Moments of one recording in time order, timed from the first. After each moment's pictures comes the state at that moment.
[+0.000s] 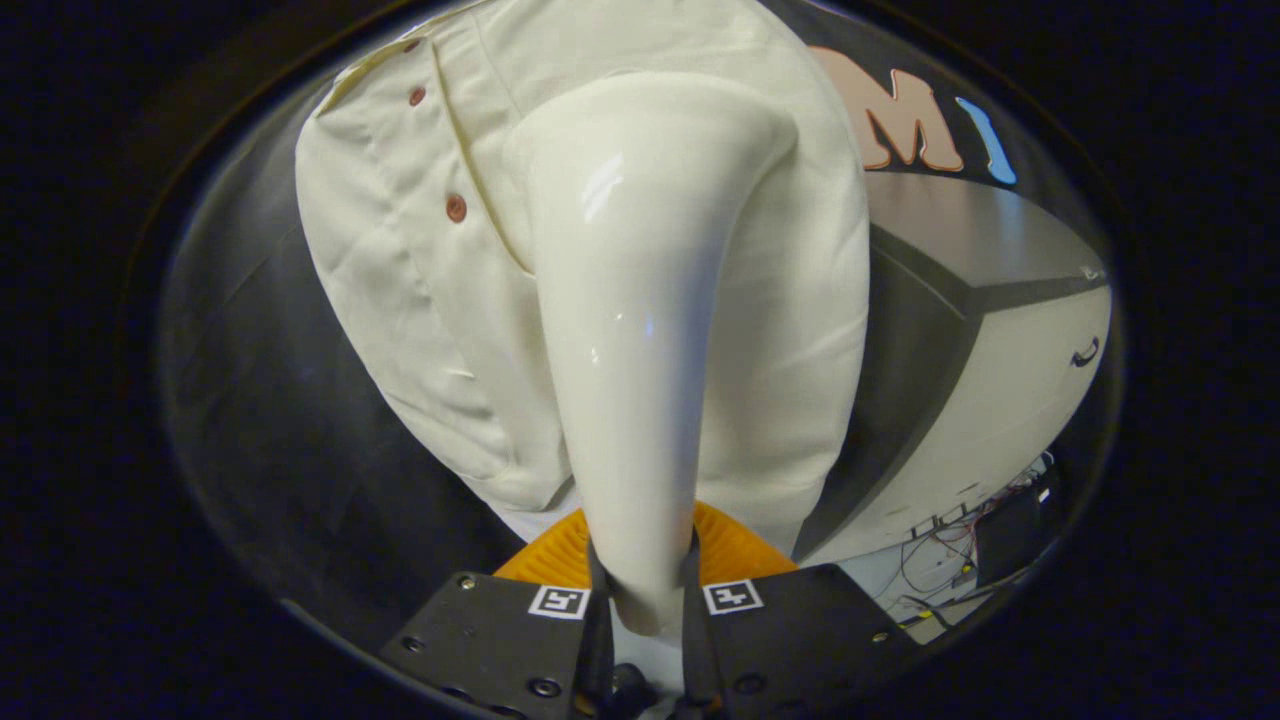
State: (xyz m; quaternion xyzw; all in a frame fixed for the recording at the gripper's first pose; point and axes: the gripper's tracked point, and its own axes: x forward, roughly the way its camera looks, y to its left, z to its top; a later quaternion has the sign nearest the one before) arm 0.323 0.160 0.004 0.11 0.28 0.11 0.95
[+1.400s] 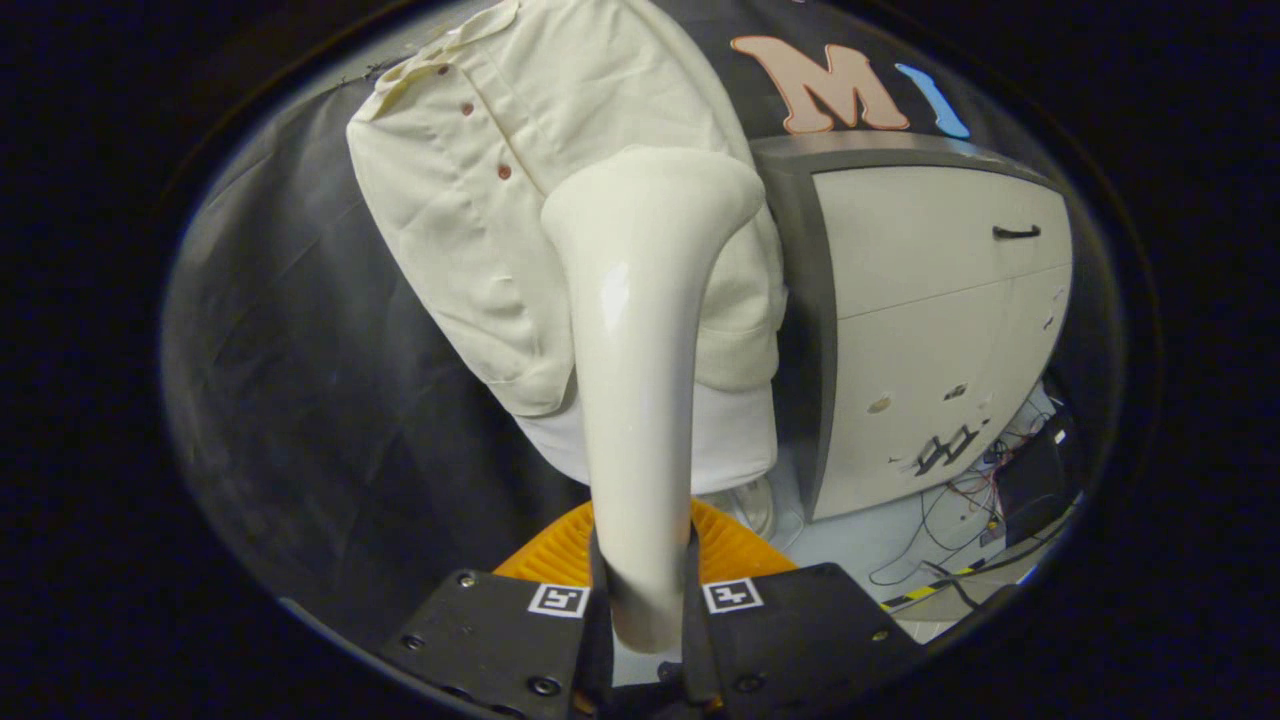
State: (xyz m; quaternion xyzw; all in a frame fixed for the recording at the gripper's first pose) arm 0.184 0.128 -0.018 0.16 0.26 0.11 0.94
